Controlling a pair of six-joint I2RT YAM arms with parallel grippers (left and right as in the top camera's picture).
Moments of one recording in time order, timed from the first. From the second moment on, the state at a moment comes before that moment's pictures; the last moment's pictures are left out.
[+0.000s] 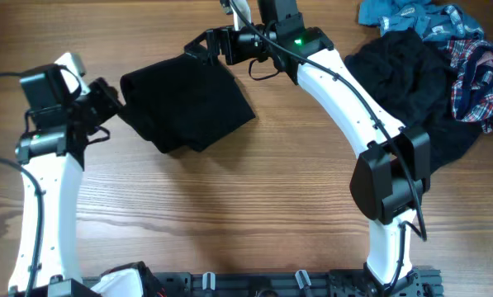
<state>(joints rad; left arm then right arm) 0.22 1.35 1.06 -0.49 0.30 -0.41 0.47 2.13 1.91 -0.40 -0.73 0.32</state>
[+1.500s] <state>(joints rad) 0.04 1.87 1.06 -0.04 0.10 -0.41 0.59 2.23 1.79 -0.55 -0.78 0.27</state>
